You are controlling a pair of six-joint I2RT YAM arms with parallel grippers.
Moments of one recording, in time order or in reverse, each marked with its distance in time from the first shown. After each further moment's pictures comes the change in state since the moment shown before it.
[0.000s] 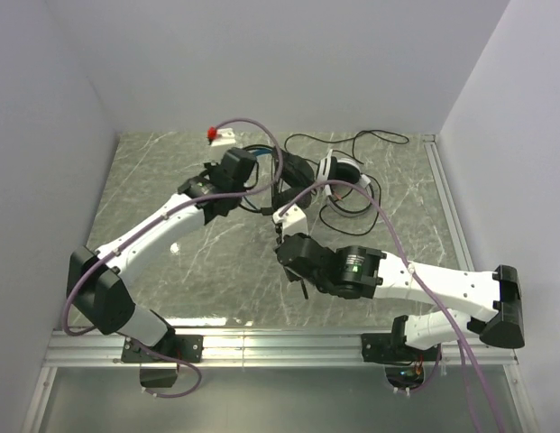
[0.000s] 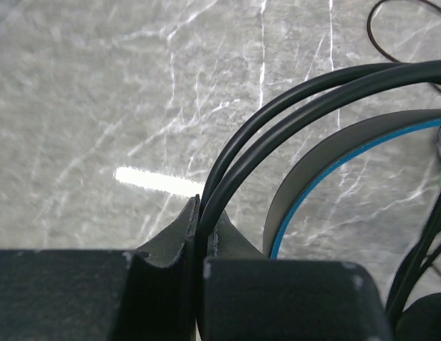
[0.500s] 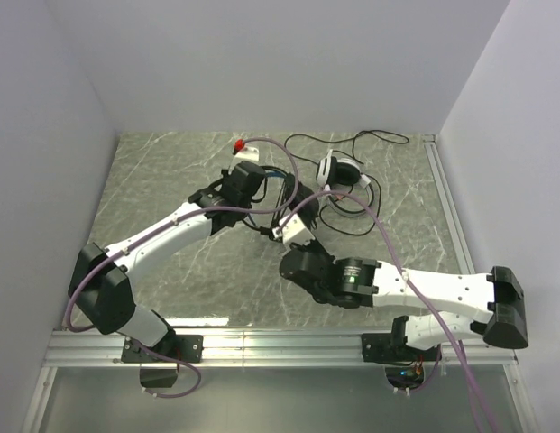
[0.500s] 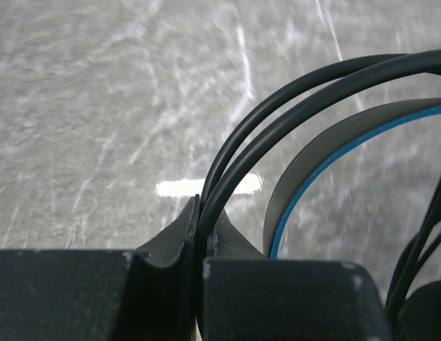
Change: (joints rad) left arm -0.079 0.014 -0.109 0.140 0.018 0.300; right arm 0.018 0.002 -0.102 0.033 0.369 -0.280
